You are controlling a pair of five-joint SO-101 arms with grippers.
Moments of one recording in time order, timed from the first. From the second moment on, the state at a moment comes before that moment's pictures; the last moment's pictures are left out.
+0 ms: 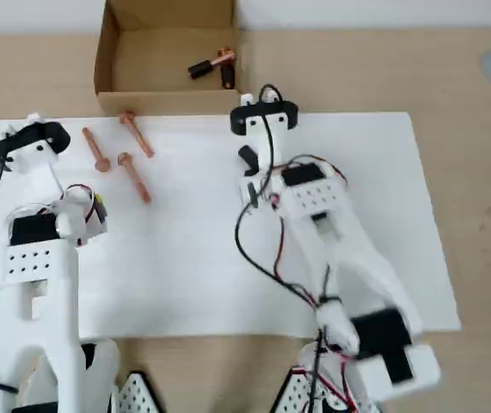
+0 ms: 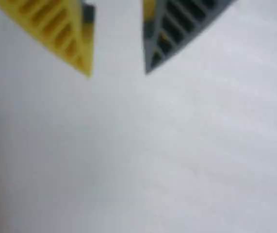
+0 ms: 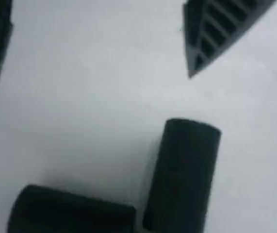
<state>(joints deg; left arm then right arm) -13.0 -37.9 50.0 55.5 2.6 -20.6 -4.4 29.9 55.2 -18.3</state>
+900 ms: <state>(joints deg) -13.0 -37.8 50.0 54.3 4.8 -25.8 13.1 11.1 56.9 -28.2</state>
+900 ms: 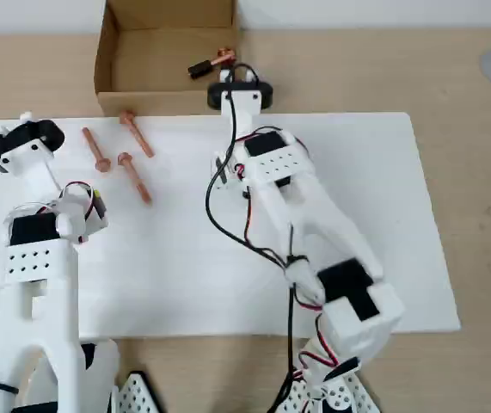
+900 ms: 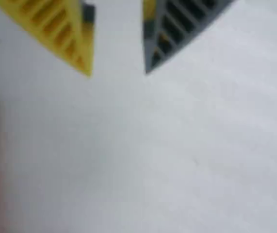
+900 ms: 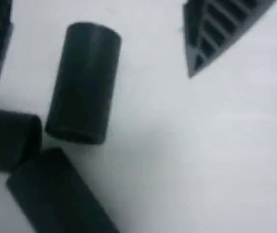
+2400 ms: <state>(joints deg) -13.0 -37.8 50.0 54.3 4.8 -22.9 19.7 5.6 58.8 -28.2</state>
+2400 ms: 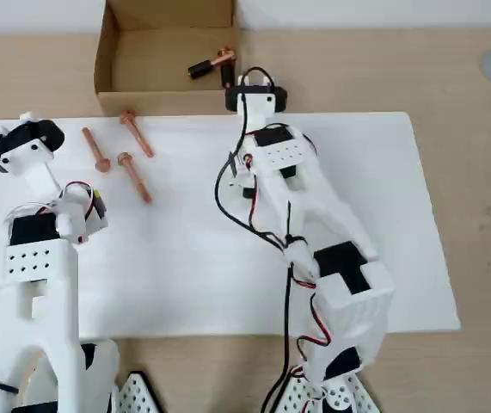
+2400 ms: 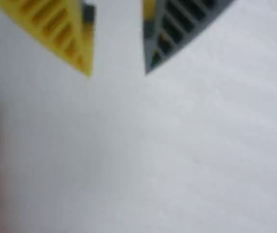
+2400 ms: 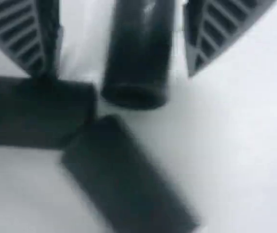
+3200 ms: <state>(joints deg) -13.0 -37.8 50.0 54.3 4.8 -22.9 21.4 1.5 64.3 -27.6</state>
